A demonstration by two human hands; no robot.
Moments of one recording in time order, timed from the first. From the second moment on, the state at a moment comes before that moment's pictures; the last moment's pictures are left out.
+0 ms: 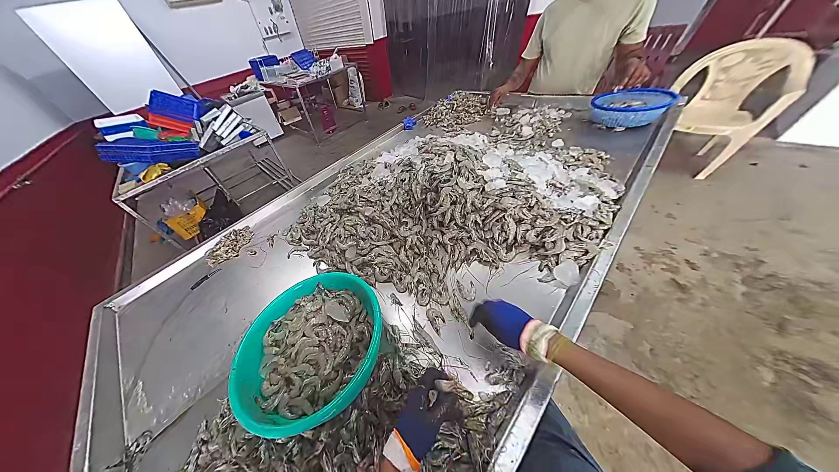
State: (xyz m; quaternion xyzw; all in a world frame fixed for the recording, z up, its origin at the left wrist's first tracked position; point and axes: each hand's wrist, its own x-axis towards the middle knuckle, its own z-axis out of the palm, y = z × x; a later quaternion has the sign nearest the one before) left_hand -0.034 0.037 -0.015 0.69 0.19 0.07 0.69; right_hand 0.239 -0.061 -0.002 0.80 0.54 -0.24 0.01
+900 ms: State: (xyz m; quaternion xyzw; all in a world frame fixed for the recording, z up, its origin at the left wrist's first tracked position) left_hand -0.034 0.021 0.018 0.68 0.42 -0.01 0.60; right_hand 0.173 0.005 0.009 0.86 0.40 -0.31 -0.02
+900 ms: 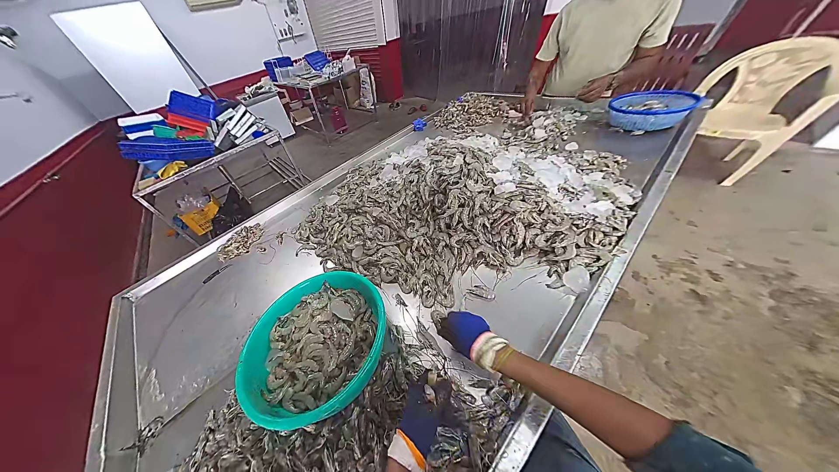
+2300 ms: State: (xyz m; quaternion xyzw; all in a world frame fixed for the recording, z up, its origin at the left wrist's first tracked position) left_hand -0.033 0.005 -0.036 0.73 0.28 0.12 0.62; right_hand 0.209 0.019 -0.070 0.75 0.65 -0.15 -0.01
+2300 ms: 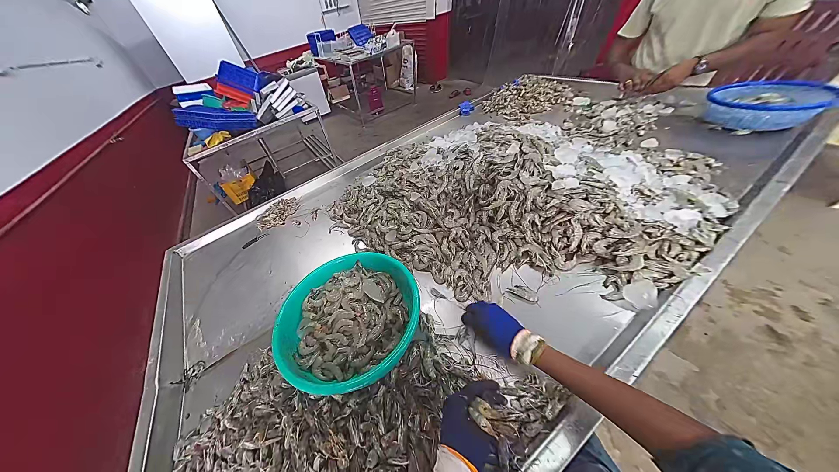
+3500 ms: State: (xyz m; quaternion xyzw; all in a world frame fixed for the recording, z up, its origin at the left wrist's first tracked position) left_hand -0.132 0.097 0.039 -0.02 0.22 0.44 0.87; right_hand 0.101 0.042 -0.001 0.74 0.62 -0.25 0.09
